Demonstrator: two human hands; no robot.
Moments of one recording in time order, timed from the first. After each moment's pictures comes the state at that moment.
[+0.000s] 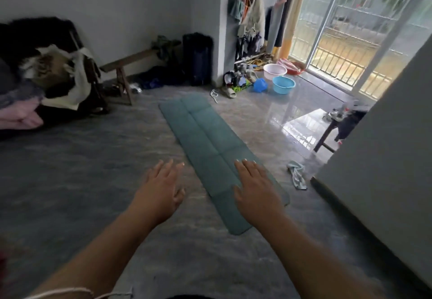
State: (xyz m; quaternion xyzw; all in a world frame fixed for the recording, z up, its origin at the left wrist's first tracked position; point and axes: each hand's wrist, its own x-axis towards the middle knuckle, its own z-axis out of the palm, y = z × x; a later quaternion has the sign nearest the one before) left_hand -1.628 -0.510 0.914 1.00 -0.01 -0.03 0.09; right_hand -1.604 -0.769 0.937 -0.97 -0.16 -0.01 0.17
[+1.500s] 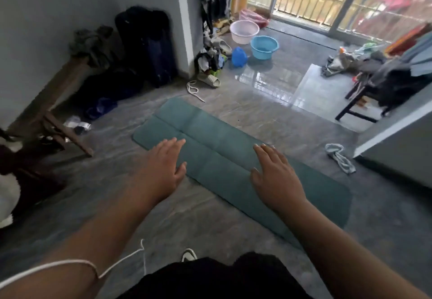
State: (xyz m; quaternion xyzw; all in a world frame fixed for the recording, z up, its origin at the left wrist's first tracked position) left_hand -0.834 -0.048 0.873 0.95 -0.25 -0.07 0.14; right_hand -0.956 -0.316 0.883 -0.97 0.14 0.02 0.21
